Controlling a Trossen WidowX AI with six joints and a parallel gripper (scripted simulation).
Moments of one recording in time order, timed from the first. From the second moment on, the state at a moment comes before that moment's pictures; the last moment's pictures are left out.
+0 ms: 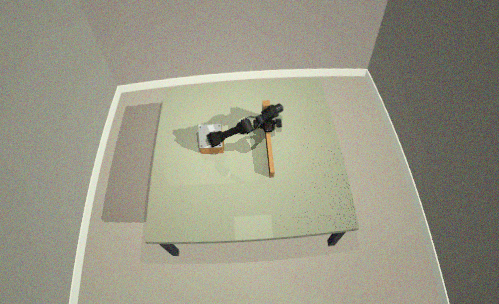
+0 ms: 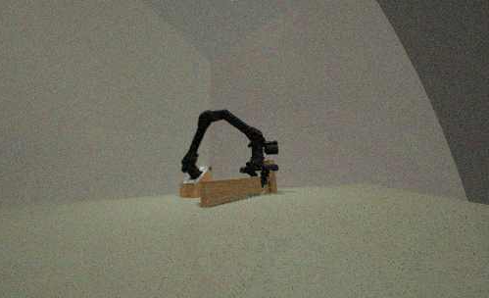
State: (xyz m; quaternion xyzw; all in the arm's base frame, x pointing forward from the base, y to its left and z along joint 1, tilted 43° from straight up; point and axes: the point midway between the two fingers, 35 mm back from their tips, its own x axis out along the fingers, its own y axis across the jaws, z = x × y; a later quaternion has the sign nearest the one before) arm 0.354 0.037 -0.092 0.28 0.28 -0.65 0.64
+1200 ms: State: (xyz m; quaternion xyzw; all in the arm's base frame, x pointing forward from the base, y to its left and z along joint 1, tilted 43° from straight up) arm 0.355 0.041 -0.088 0.28 0.28 -0.65 0.64
